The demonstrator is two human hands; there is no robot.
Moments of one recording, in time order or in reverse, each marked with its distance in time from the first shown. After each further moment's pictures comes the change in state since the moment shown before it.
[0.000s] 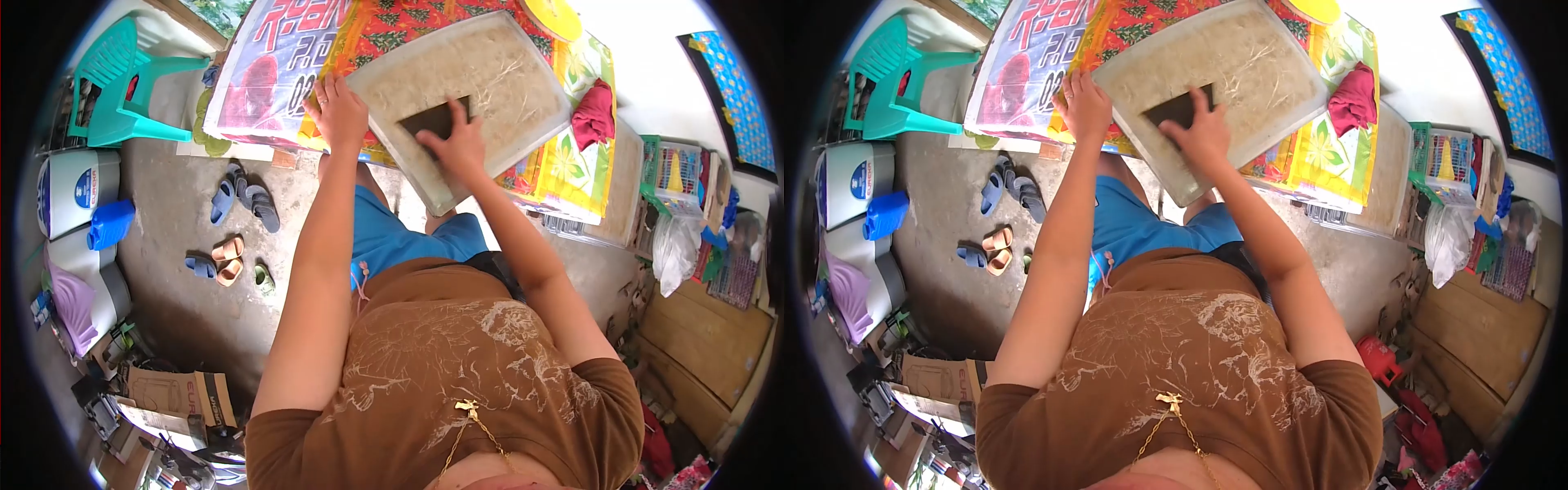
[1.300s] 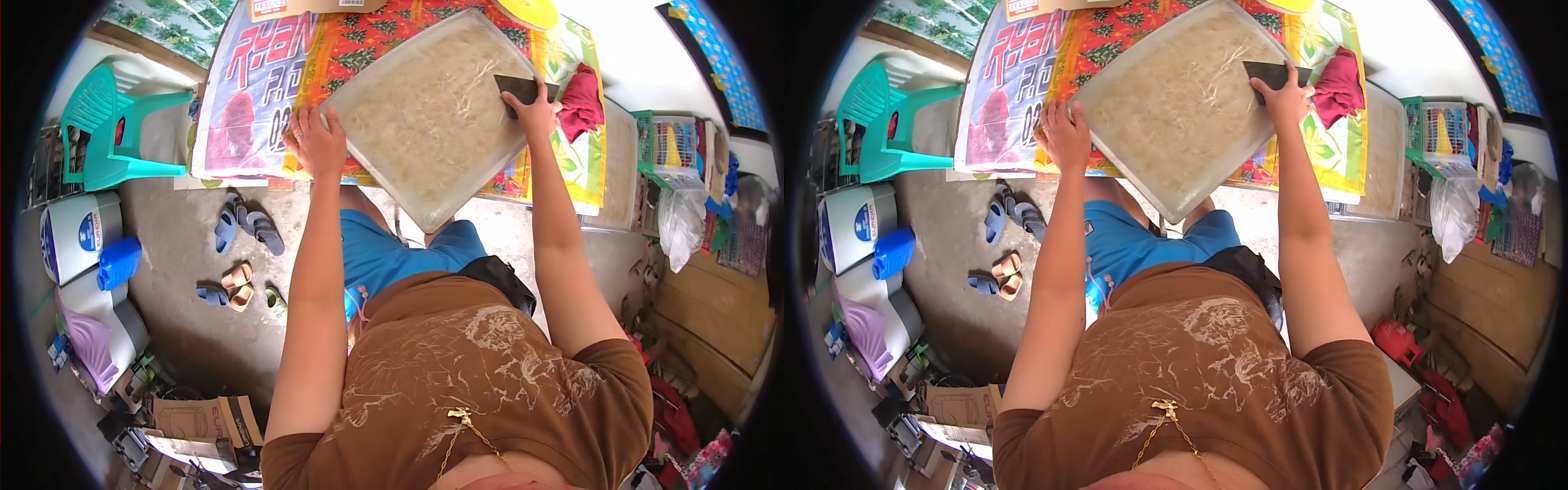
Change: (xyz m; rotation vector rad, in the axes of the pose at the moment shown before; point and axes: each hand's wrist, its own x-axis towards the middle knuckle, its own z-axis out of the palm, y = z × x) left_hand 0.002 0.000 -0.010 -0.160 -0.088 -0.061; right_hand 0.109 0.124 -0.092 -0.218 0.295 0.433
